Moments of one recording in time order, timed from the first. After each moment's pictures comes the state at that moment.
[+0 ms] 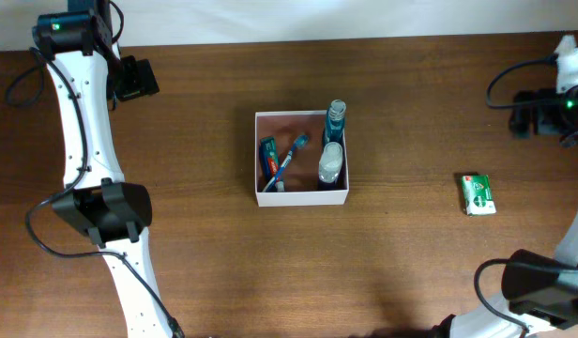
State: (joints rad) left arm 0.12 2.45 2.80 -1.68 -0.09 -0.22; right arm -0.39 1.81 2.19 -1.64 -0.01 -0.32
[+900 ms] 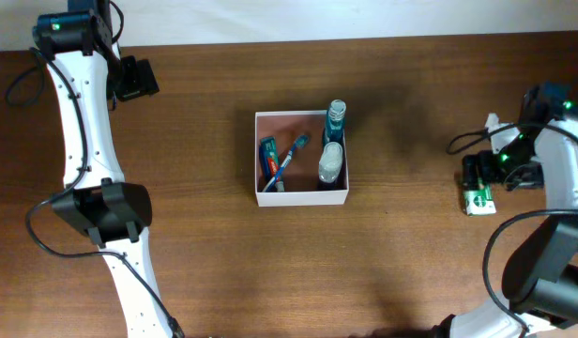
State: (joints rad) left arm 0.12 2.45 2.80 -1.68 -0.09 -0.22; right arm -0.39 1.81 1.45 -1.20 0.01 -0.38
